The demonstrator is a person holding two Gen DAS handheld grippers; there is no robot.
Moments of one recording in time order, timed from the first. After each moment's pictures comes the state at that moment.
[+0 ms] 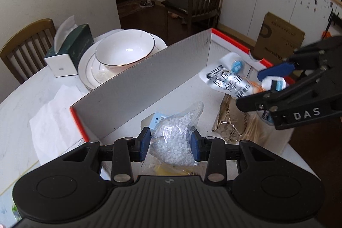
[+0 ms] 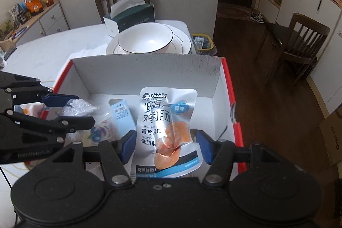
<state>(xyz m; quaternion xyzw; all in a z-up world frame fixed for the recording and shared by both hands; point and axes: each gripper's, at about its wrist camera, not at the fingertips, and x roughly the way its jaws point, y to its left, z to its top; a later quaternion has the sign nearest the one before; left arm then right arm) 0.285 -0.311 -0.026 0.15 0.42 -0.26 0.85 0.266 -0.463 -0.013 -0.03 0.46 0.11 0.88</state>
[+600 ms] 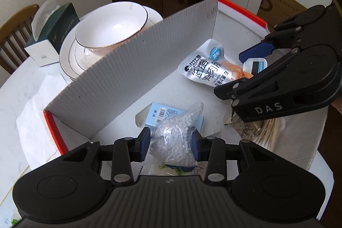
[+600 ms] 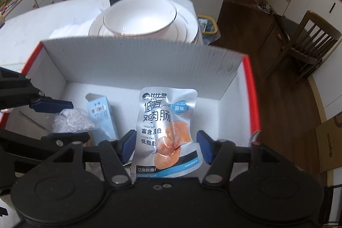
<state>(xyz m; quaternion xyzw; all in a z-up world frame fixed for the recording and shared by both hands) 0.320 -0.331 -0.062 0.18 0.49 -0.26 0.81 0.328 -0.444 -0.056 -0.08 0.52 0.12 0.84</state>
